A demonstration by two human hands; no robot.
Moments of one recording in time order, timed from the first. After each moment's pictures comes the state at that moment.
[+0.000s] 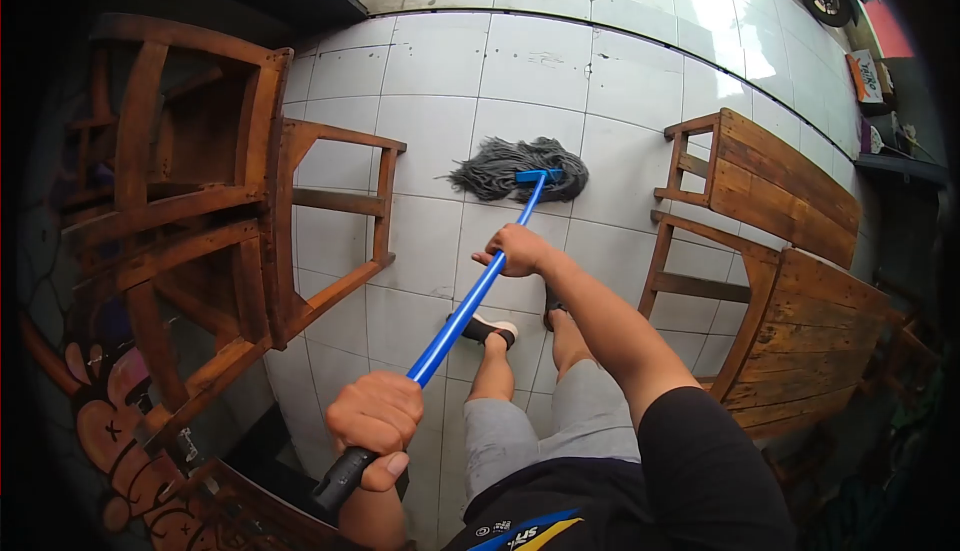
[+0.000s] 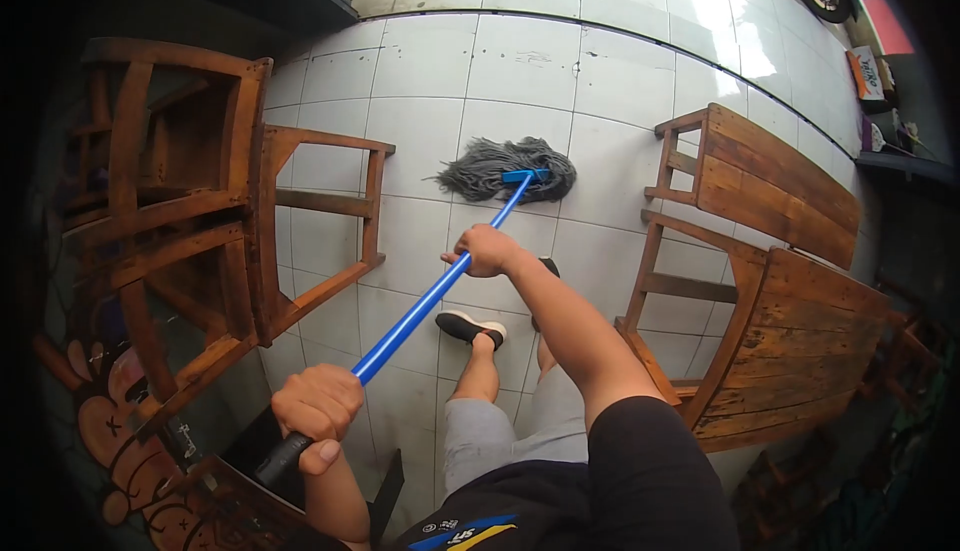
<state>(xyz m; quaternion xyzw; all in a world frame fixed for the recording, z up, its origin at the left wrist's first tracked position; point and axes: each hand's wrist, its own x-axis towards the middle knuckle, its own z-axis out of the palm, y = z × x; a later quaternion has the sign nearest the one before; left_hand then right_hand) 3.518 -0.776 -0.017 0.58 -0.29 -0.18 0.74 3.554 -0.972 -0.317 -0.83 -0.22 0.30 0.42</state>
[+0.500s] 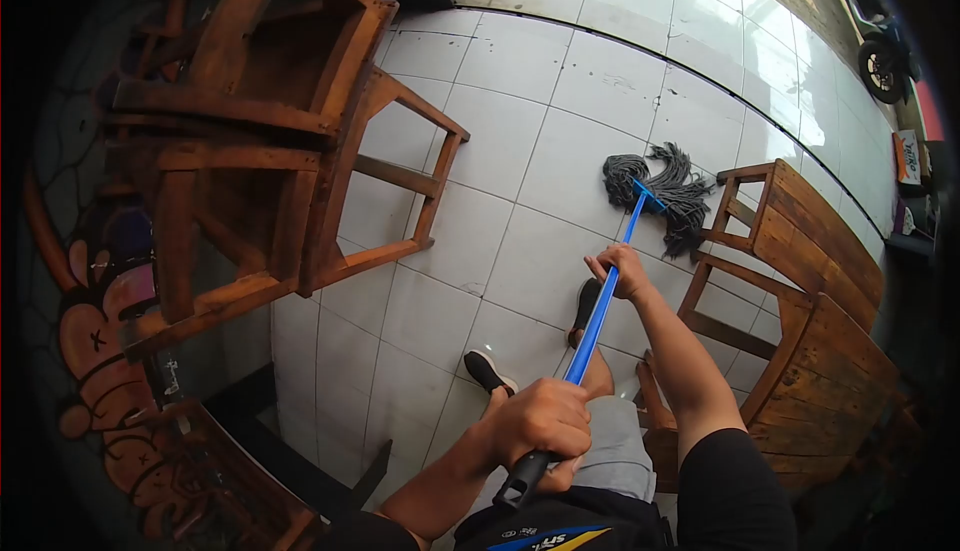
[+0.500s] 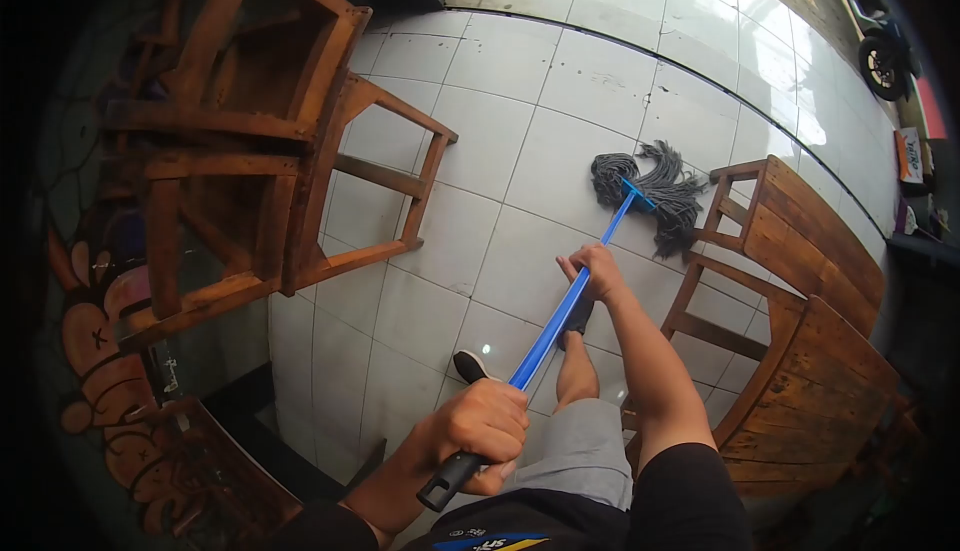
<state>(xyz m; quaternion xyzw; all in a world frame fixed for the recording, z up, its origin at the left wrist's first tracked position) 3.442 -0.838 -0.054 0.60 -0.33 -0.17 0.71 3.492 -1.036 -0.344 -0.88 -0.14 0.12 0.43</state>
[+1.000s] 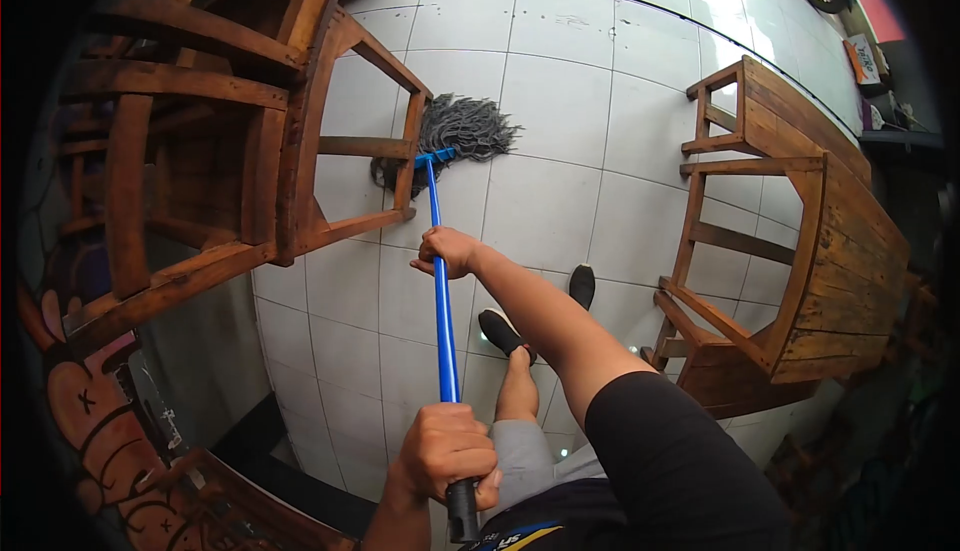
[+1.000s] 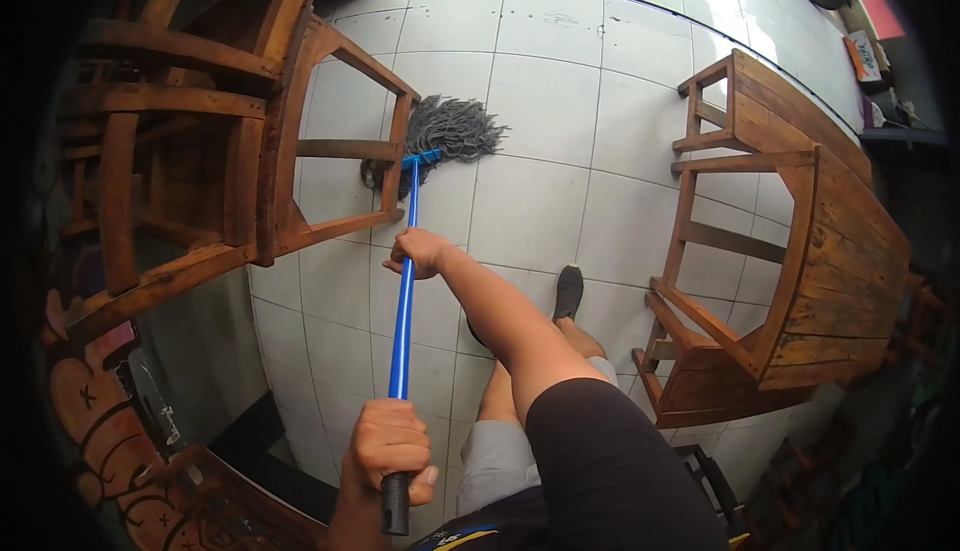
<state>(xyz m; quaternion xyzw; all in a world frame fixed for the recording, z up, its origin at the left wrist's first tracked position) 3.310 -0.662 -0.045 0.75 -0.33 -0.19 0.54 3.428 -0.719 -0.376 -0.76 -0.38 0.12 0.51</state>
